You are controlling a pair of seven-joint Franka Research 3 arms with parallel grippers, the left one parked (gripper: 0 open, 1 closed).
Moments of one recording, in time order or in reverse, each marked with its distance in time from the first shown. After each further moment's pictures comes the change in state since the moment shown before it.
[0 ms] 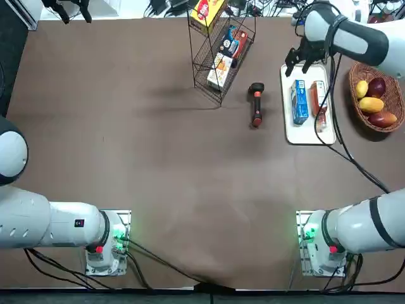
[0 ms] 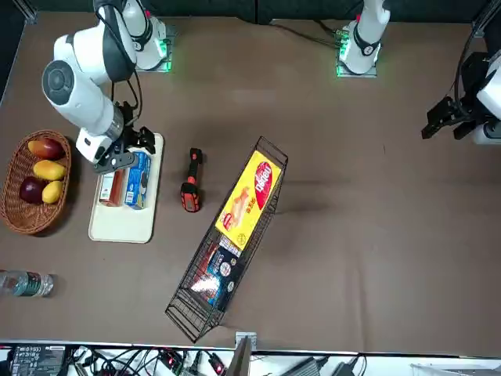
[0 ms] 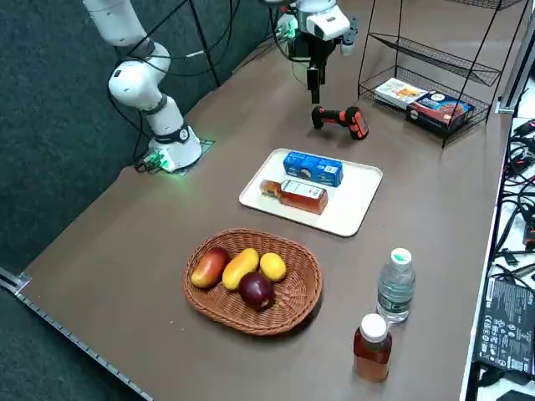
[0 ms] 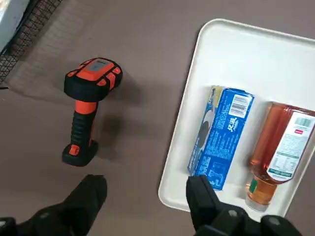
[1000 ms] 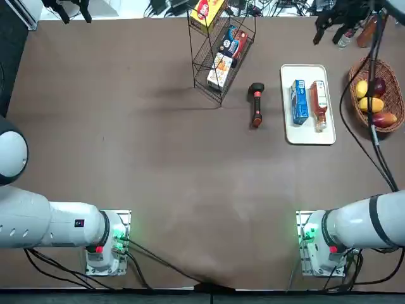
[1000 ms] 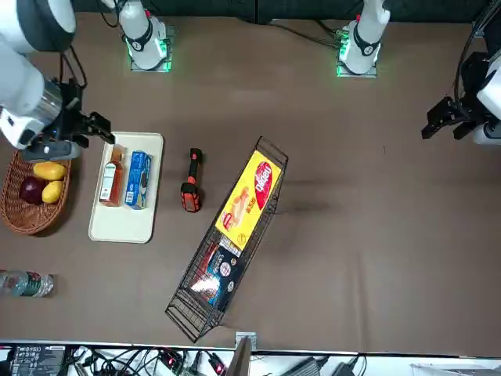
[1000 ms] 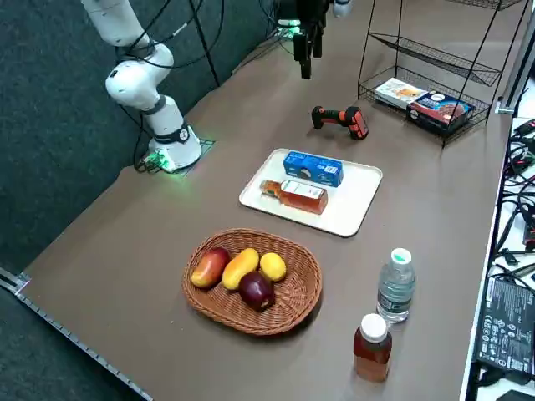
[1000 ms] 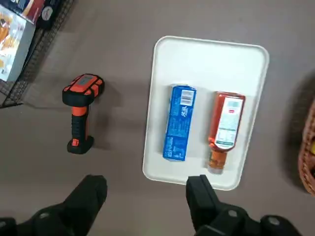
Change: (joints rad) arm -0.136 -0.017 -0.001 0.269 0.000 -0.310 -0.007
